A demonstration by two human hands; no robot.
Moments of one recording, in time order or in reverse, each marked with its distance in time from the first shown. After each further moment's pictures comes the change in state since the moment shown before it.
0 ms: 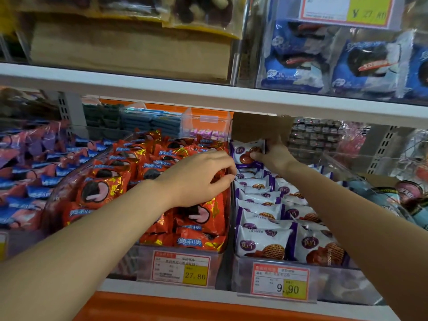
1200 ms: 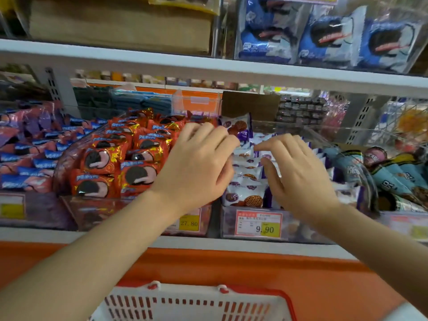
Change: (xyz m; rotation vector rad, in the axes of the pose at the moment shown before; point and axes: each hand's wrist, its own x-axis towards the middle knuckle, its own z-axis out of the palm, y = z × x) left_hand -0.044 0.072 0.006 0.430 0.449 0.125; right_hand -0.175 -0.001 -0.034 -0.566 0.389 -0.821
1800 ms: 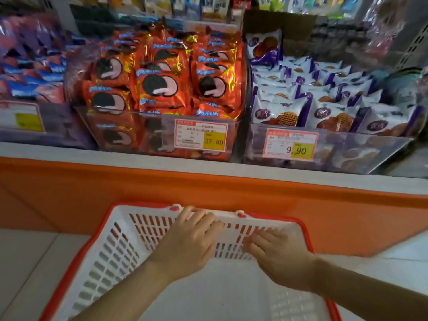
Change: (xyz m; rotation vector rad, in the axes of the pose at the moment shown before) left_hand -0.235 0.075 0.045 -0.149 -0.490 -0.035; right_hand -0.215 -0.086 0.065 0.244 -0.773 -0.314
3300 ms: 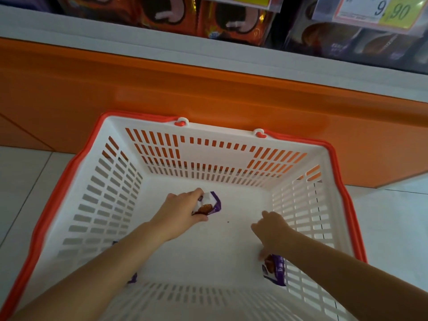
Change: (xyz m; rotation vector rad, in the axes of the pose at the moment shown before) left_hand -0.092 0.026 0.078 -0.597 -0.702 -0.570; right_hand -0.014 -0.073 0.116 0.019 -1.055 0.242
